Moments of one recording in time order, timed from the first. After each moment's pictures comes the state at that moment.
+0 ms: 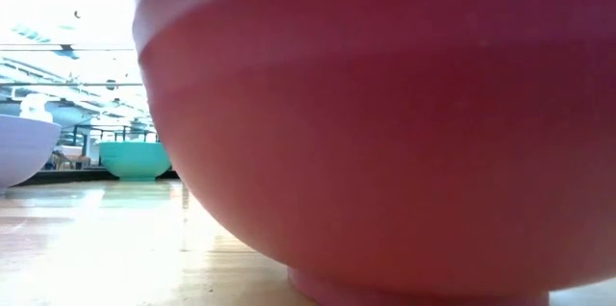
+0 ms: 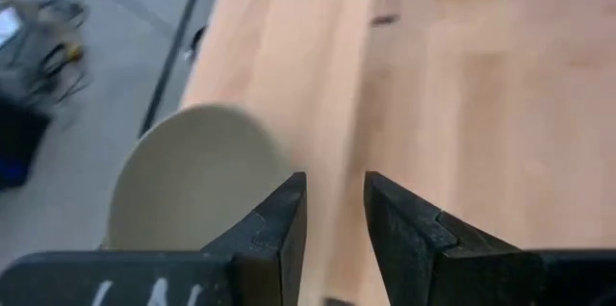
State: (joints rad) left arm 0.26 1.36 1.56 -0.98 -0.15 0.25; right arm -0.13 0.46 0.68 -0.34 0.29 -0.14
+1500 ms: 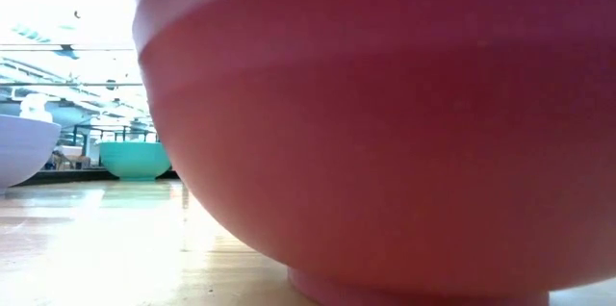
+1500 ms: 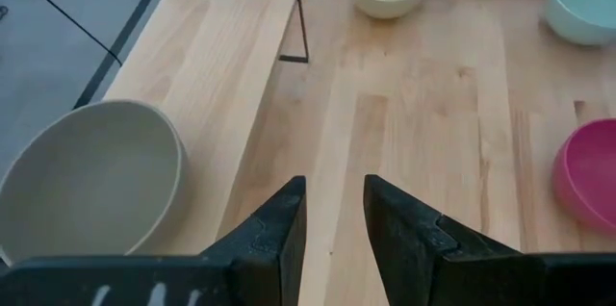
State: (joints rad) left arm 0.07 1.23 1.56 -1.06 -0.14 -0.03; right arm -0.13 0.46 0.68 -0.42 0.42 -0.07
